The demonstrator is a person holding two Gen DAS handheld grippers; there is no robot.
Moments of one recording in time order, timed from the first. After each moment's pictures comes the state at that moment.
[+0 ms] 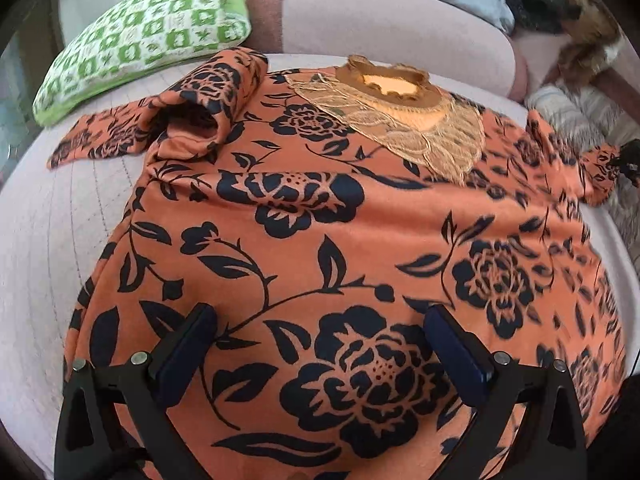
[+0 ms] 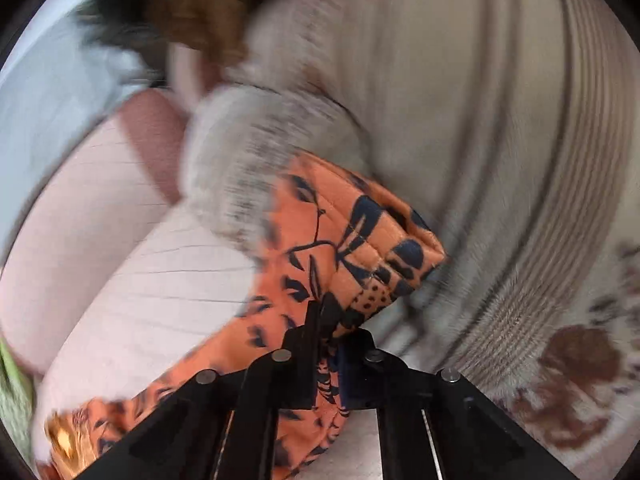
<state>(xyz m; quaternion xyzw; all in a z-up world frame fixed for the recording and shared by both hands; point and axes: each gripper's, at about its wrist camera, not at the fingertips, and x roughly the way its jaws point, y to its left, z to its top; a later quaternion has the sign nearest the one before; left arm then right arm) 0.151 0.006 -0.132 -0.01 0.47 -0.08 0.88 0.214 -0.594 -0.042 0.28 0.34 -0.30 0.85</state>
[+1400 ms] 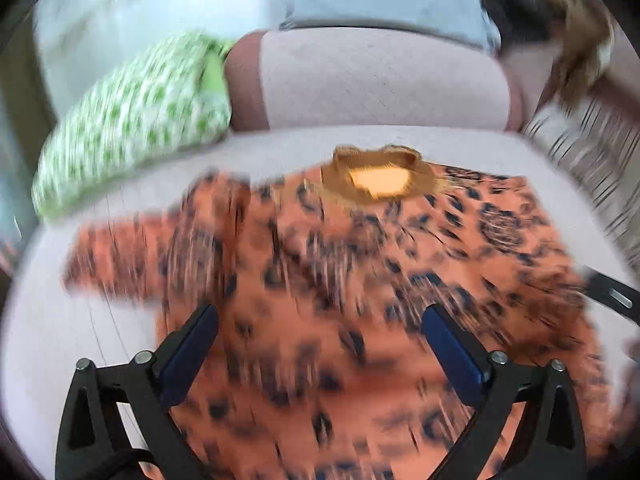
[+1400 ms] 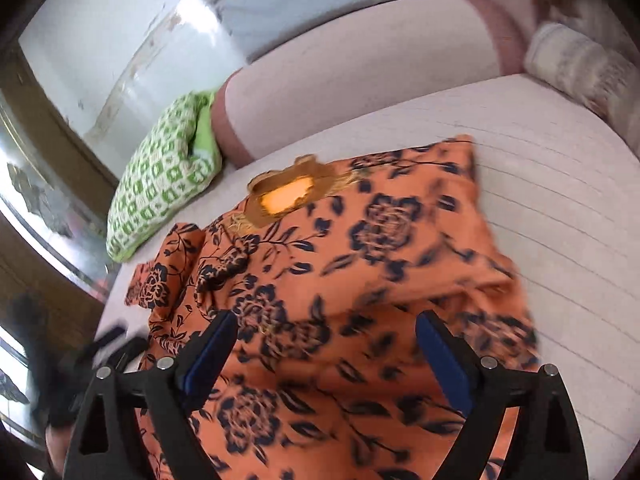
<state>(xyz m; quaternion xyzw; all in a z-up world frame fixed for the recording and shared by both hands) 0.234 -0.041 -0.051 0.10 0.41 -0.07 0.90 0.184 -0.273 -0.053 0.23 0.37 0.09 0.89</state>
